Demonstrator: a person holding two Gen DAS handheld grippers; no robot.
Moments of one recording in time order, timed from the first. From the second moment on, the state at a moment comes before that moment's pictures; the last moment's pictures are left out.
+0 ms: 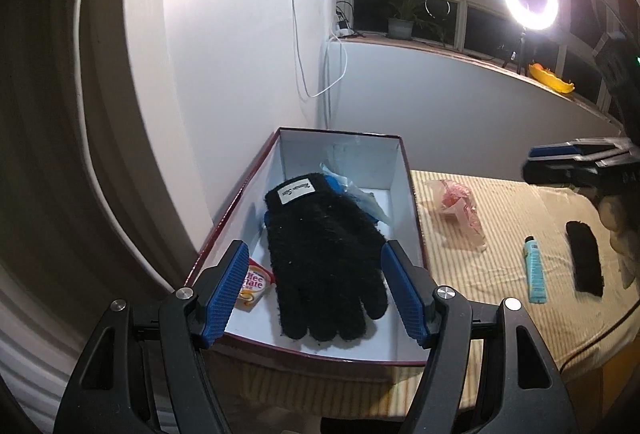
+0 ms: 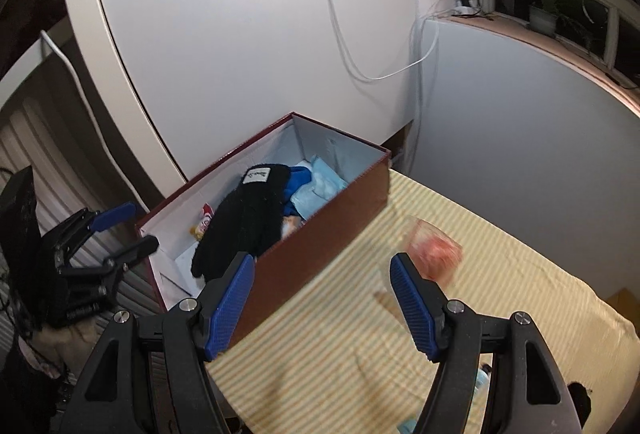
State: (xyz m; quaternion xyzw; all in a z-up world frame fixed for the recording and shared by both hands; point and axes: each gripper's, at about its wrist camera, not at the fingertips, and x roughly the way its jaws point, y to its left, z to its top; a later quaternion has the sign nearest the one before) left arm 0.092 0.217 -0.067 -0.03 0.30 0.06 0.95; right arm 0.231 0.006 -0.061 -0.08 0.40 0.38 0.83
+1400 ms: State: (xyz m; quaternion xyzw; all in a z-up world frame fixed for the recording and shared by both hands) left arm 0.095 0.039 -0.095 -0.04 0.34 -0.13 0.93; right arm 0.156 -0.324 -0.106 0.09 0.42 0.18 0.89
